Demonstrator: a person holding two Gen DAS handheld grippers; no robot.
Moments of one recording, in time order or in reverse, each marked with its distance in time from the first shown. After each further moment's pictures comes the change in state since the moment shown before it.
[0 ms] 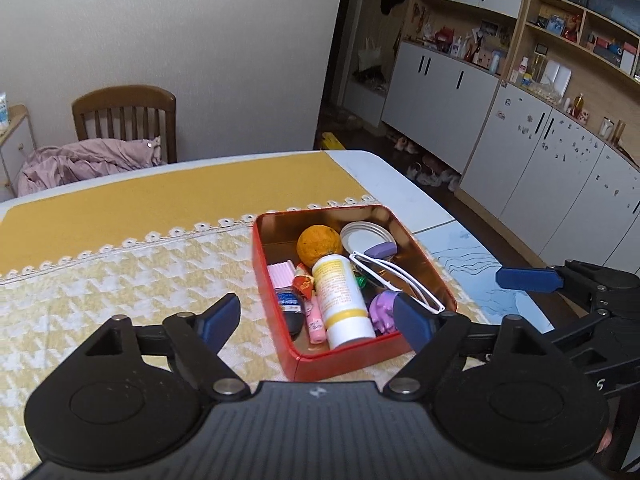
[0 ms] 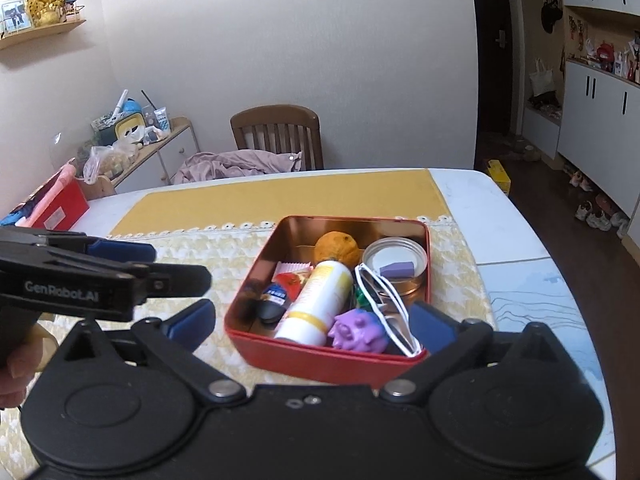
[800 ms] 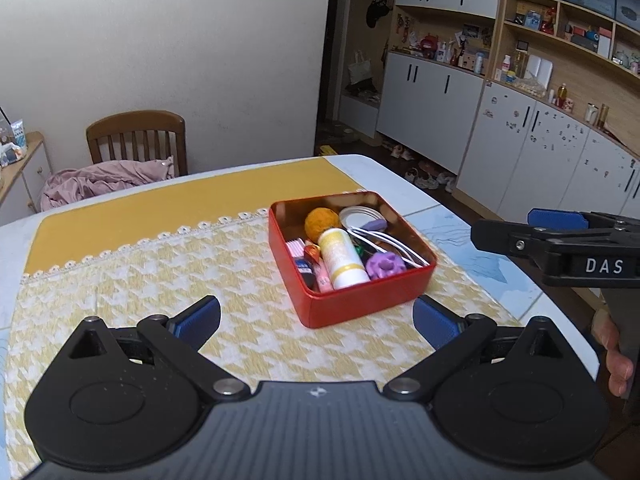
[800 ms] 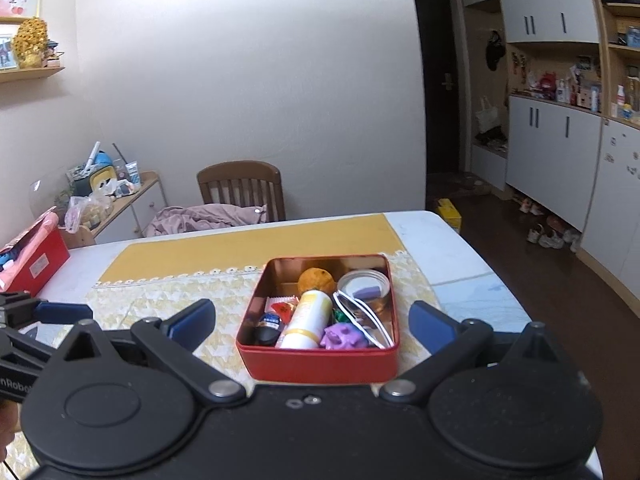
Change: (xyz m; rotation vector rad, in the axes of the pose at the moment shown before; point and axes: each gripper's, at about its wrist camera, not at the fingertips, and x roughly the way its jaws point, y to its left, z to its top) left arm -0.080 0.000 -0.051 0.071 -0.049 -0.002; right arm -0.073 0.035 -0.021 0.075 -0.170 -0.147
